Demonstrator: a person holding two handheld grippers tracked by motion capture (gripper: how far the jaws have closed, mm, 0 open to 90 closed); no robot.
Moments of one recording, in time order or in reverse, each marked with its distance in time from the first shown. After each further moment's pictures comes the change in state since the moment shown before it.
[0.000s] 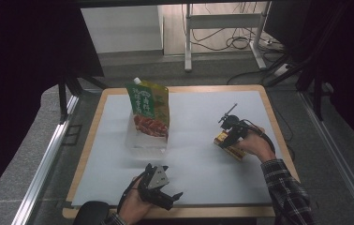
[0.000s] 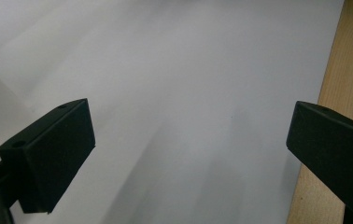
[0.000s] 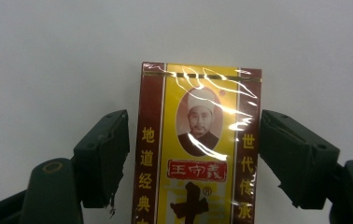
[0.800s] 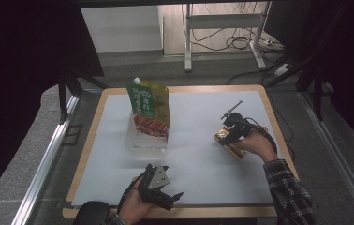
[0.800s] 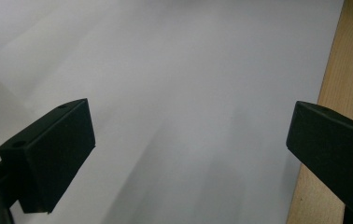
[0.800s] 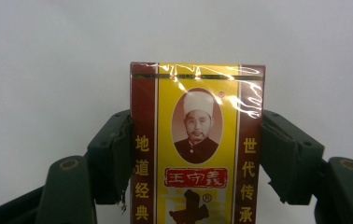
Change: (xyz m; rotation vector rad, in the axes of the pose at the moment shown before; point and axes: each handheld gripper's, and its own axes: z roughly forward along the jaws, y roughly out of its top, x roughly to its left) left arm -0.001 0.000 0.000 -0.003 0.001 0.001; right arm 0.000 -0.003 -0.019 -0.084 0.022 0.055
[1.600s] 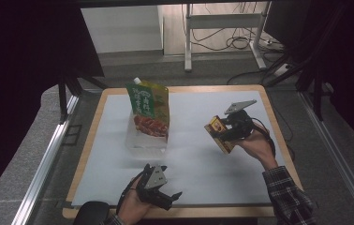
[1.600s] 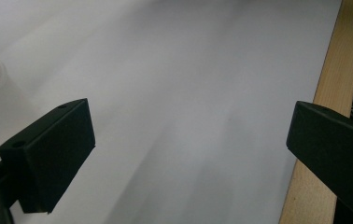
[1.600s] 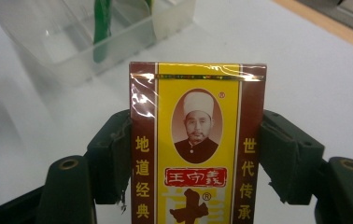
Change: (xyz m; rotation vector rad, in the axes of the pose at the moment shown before) left arm 0.002 -0.001 -0.007 -0.017 -0.001 -0.026; right arm 0.030 0.000 -0.048 -0.417 0.063 -0.069
